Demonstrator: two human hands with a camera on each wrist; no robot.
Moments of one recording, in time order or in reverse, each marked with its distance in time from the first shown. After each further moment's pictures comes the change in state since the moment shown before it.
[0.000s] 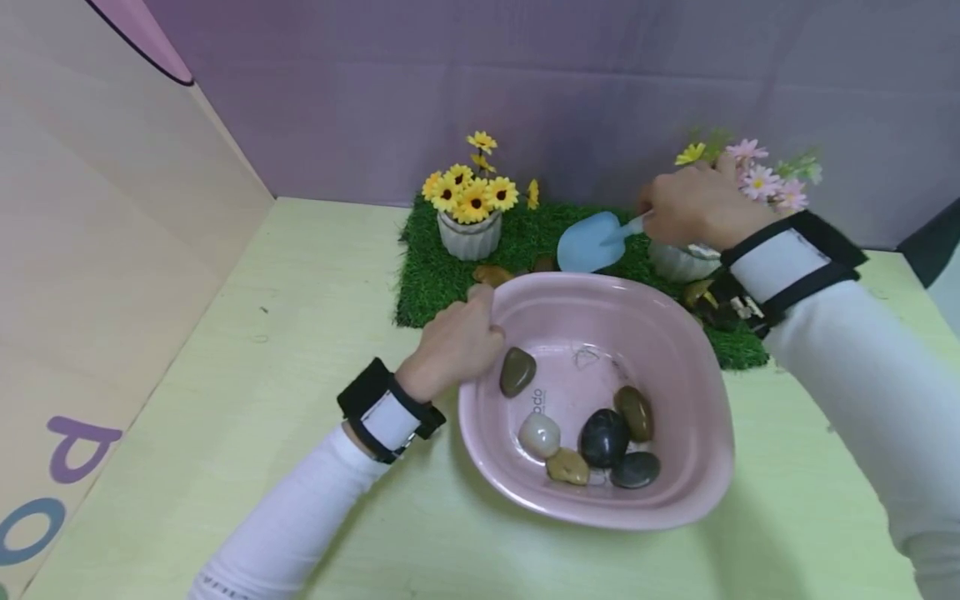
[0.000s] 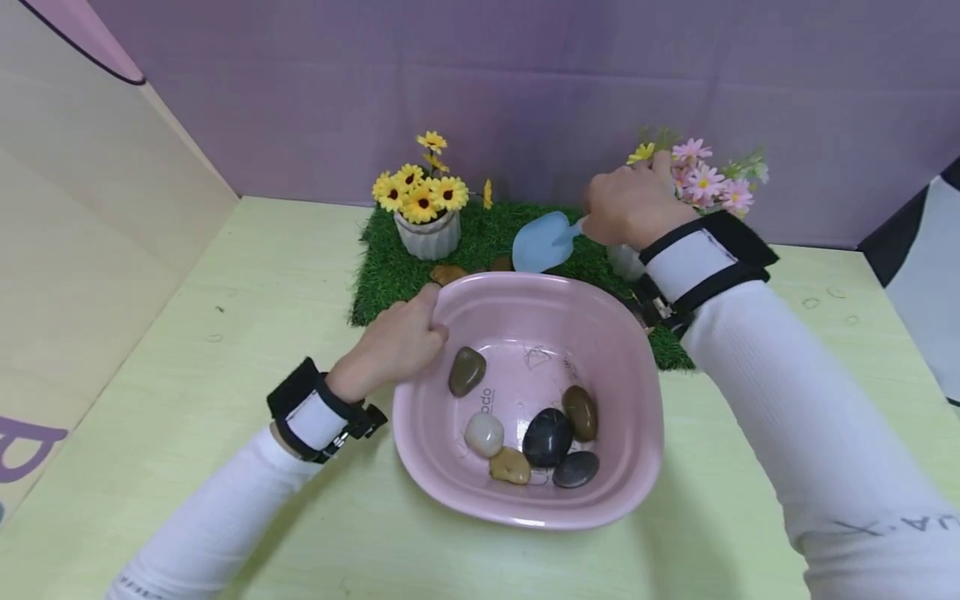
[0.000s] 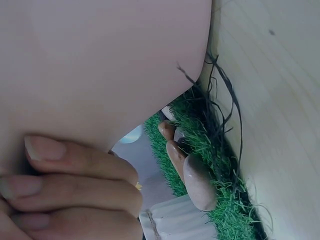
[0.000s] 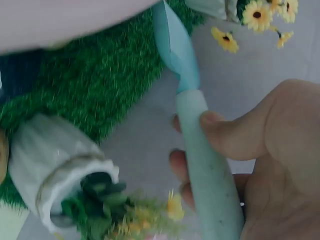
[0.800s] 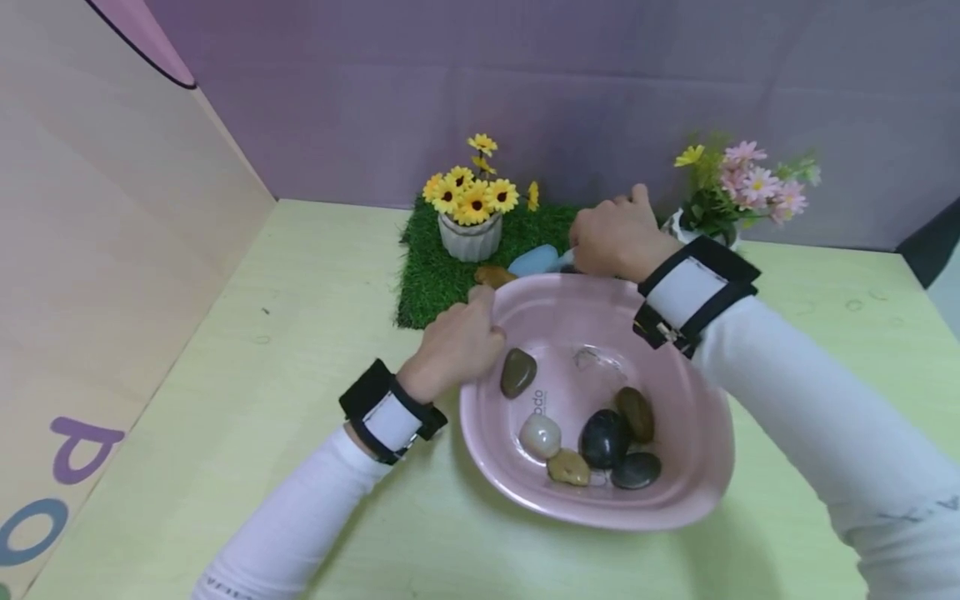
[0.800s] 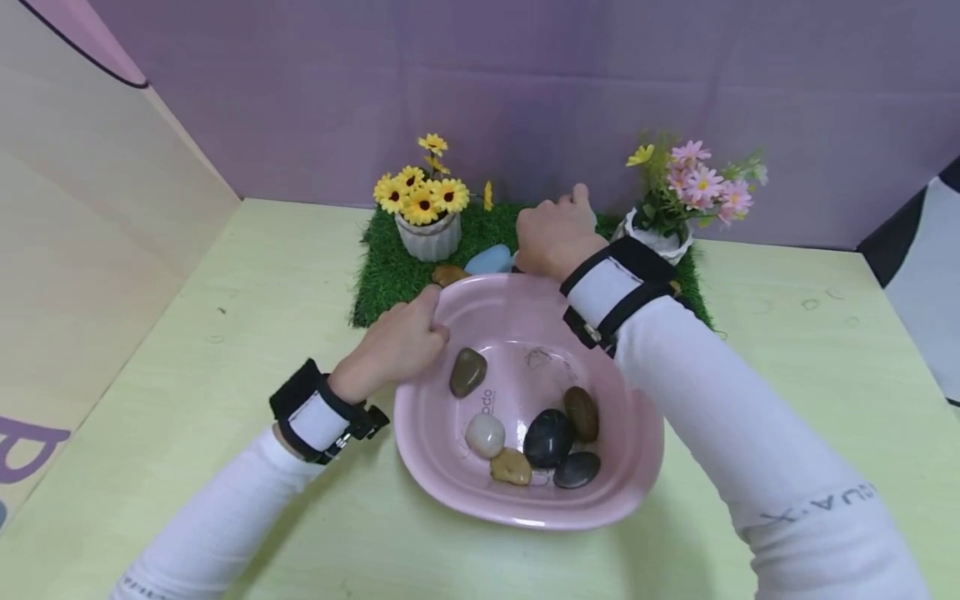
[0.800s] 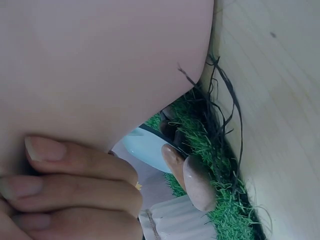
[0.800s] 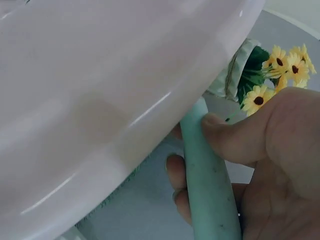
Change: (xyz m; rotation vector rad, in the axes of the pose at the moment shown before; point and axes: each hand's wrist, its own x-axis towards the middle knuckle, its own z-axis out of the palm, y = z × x) left_hand 0.000 0.001 0.000 0.016 0.013 -0.005; right_hand 0.008 -0.074 0.018 -0.018 -0.009 -0.047
